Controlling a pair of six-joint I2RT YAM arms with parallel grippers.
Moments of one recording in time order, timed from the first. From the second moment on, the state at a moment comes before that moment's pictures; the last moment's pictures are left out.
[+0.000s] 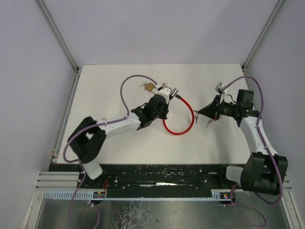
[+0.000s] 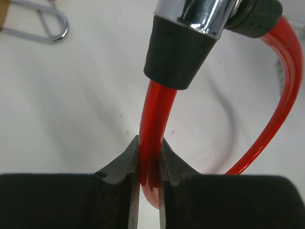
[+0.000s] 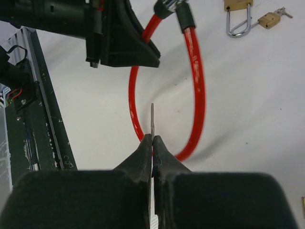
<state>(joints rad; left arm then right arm) -0.80 1.68 1.07 0.03 -0.17 -0.29 -0.15 1.22 0.85 -0.41 -1.20 -0.41</state>
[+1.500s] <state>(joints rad) -0.59 2.14 1.53 0.02 -0.06 -0.82 -0.03 1.99 1.26 0.01 -0.94 0.12</state>
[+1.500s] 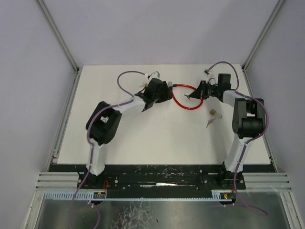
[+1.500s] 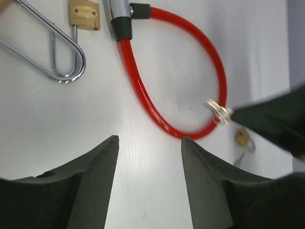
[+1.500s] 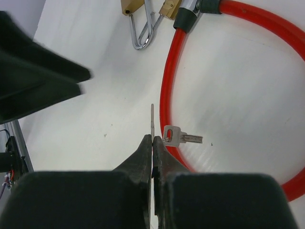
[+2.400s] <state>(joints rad) -0.59 0.77 0.31 0.23 -0.16 -0.79 0.01 1.87 1.27 -0.21 -0.81 -0.05</state>
